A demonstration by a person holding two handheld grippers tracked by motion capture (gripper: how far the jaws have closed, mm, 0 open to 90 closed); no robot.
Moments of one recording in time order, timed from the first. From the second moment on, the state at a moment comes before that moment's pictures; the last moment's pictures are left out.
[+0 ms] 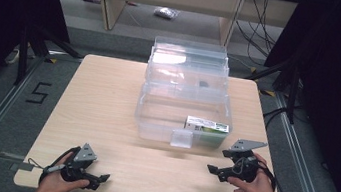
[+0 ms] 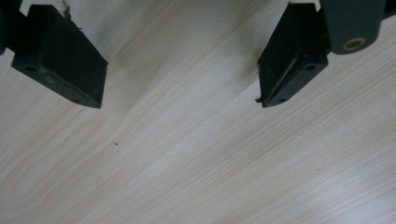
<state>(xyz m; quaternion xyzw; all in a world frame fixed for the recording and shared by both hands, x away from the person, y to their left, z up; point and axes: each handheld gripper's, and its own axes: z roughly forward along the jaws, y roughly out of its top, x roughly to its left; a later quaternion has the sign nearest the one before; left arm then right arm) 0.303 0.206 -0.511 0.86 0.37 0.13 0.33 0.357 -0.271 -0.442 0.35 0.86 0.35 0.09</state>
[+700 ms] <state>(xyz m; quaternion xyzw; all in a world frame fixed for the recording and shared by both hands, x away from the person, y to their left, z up) 0.303 0.205 -0.510 0.86 0.37 0.13 0.33 0.343 -0.276 -0.465 0.37 0.86 0.34 0.07</state>
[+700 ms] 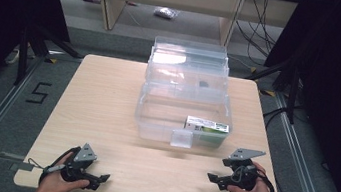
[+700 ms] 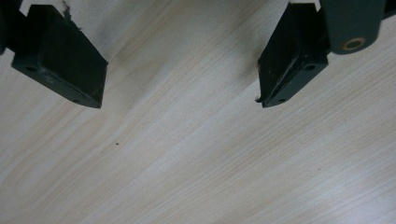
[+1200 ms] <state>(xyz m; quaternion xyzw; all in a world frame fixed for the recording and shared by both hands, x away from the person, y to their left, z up) 0.303 0.205 -0.510 0.86 0.37 0.13 0.34 0.337 -0.282 -0.479 0.37 0.87 0.32 0.07</state>
